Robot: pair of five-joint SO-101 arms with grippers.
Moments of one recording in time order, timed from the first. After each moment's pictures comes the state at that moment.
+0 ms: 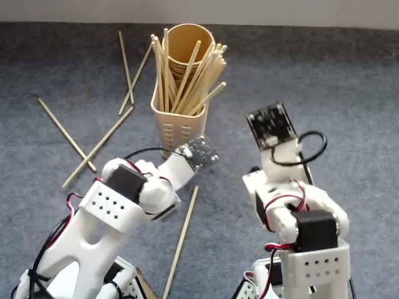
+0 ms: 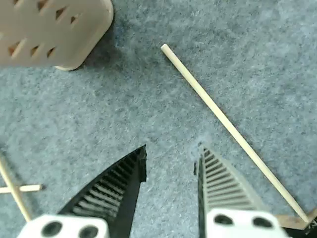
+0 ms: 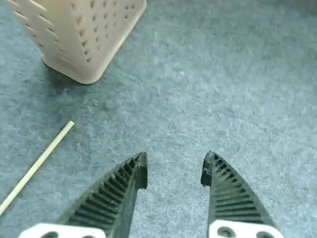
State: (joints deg) left arm 24.4 -39.8 45.7 78.2 -19.8; right arm -11.4 -65.8 43.6 76.5 14.0
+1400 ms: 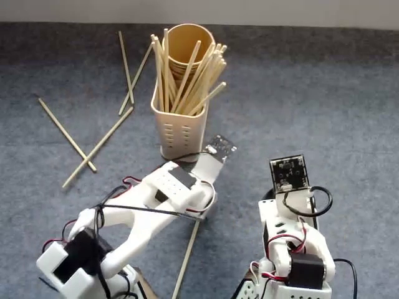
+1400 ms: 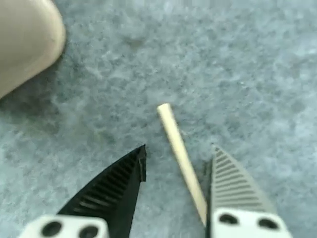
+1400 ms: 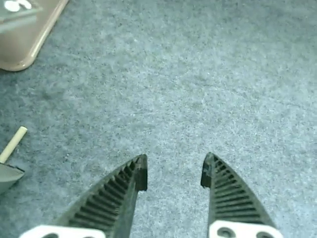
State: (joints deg) left arm 32.3 -4.4 45.8 45.1 7.5; right arm 0.2 -97.0 75.7 70.9 16.2
